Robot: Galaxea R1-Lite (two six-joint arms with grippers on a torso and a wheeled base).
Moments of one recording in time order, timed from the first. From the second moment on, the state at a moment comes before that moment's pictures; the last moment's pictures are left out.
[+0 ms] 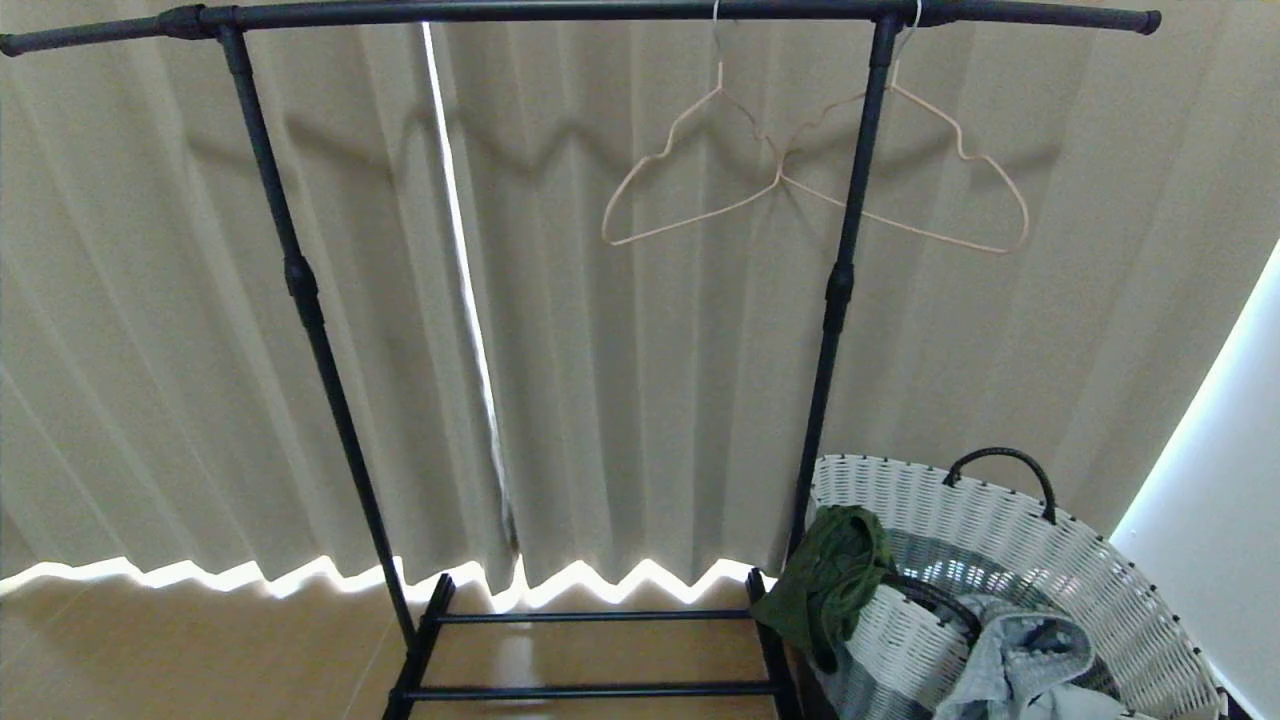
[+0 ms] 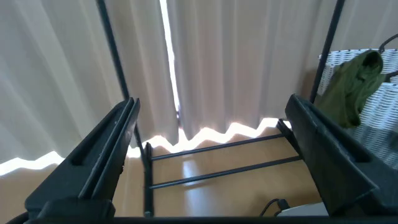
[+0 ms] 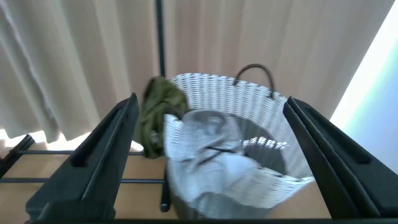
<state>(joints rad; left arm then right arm) 0.00 0.00 0.00 0.00 -0.16 0.06 0.00 0.00 0.00 0.00 -0.03 0.01</state>
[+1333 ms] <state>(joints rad) 0.00 0.00 0.00 0.00 -0.16 0.06 0.00 0.00 0.00 0.00 -0.03 0.01</state>
